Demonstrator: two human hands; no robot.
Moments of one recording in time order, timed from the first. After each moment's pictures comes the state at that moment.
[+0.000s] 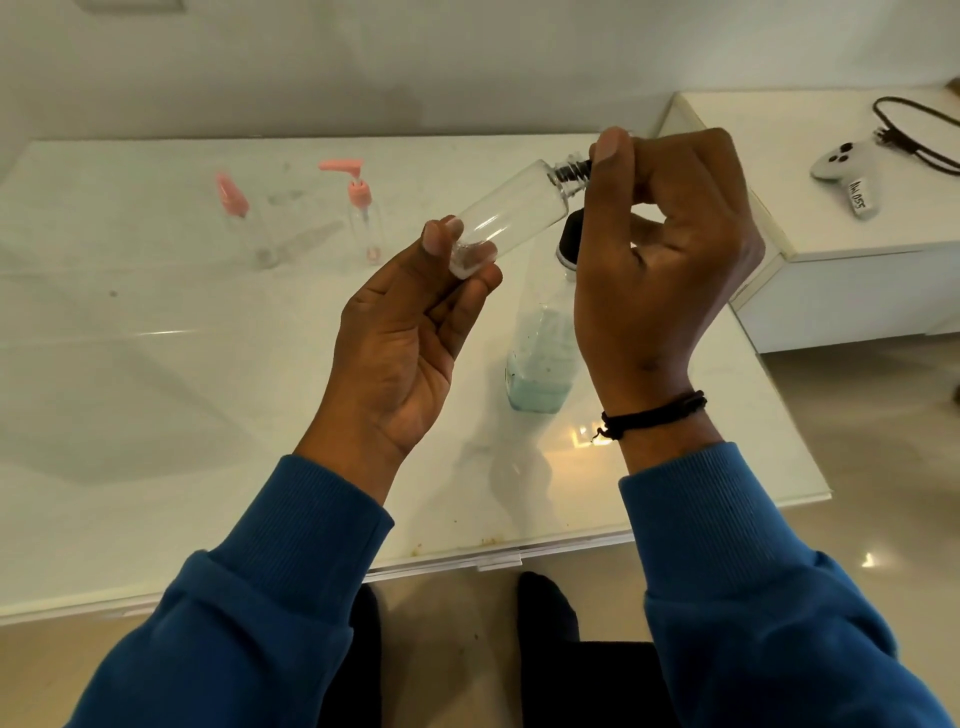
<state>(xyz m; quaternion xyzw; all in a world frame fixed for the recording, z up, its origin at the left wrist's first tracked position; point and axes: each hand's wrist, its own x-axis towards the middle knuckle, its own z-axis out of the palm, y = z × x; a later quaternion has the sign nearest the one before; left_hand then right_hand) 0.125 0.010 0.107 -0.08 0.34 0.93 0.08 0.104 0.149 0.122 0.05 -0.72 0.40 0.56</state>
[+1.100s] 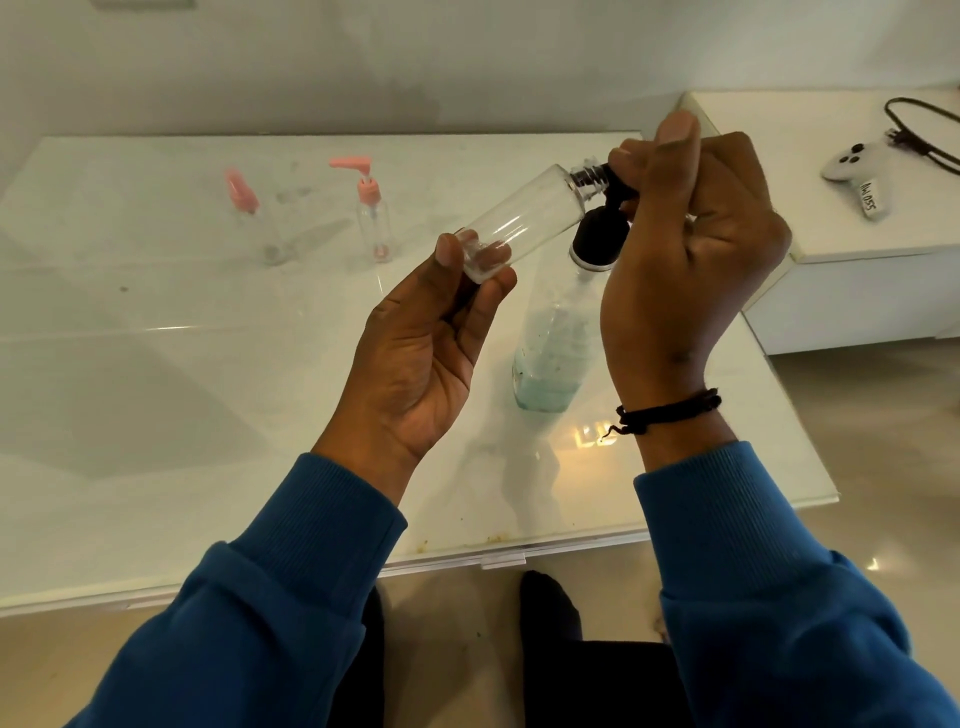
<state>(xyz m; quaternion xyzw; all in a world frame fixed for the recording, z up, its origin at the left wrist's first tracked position) 0.125 0.010 0.098 -0.09 0.26 0.95 0.12 0.101 0.149 0.124 0.00 -0.68 0.51 0.53</state>
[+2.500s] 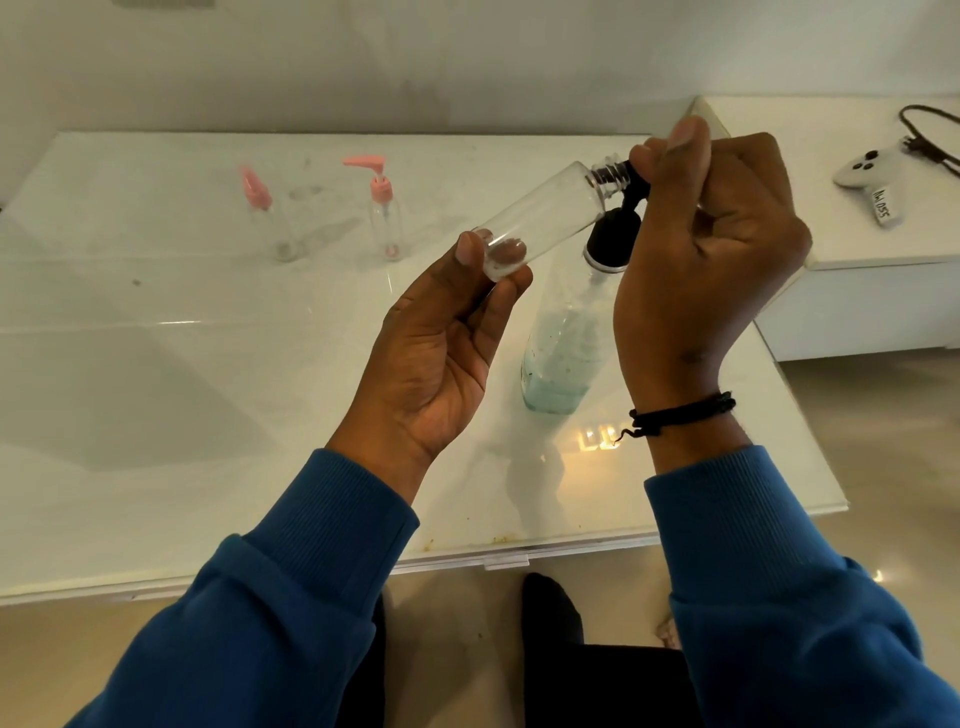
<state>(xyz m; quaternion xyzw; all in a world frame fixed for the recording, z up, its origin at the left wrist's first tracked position) 0.126 0.011 0.098 -0.08 0.25 0.96 0.14 0.097 0.153 0.119 0.01 -0.69 0.47 0.55</state>
